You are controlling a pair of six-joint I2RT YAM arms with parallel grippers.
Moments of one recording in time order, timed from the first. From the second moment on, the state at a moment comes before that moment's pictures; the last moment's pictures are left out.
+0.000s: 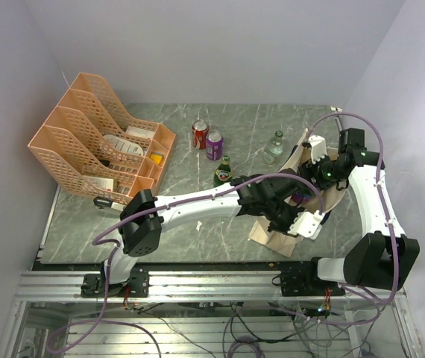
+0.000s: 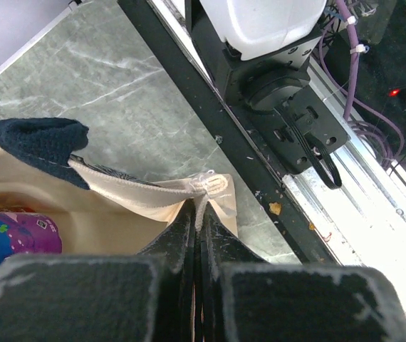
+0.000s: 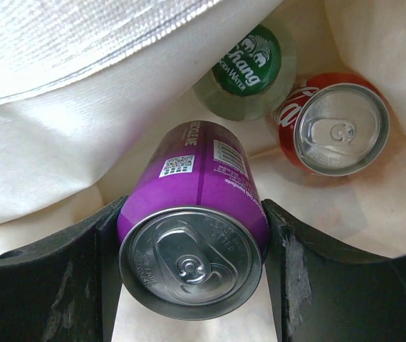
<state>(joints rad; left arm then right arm) -1.25 2.02 1.82 -0.58 0.61 0.79 -0.15 1.31 1.18 -1.04 -0.45 -0.65</state>
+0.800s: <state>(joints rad) -1.21 2.01 1.82 -0.57 0.64 0.76 -0.12 1.38 1.04 -0.80 -0.30 -0.63</state>
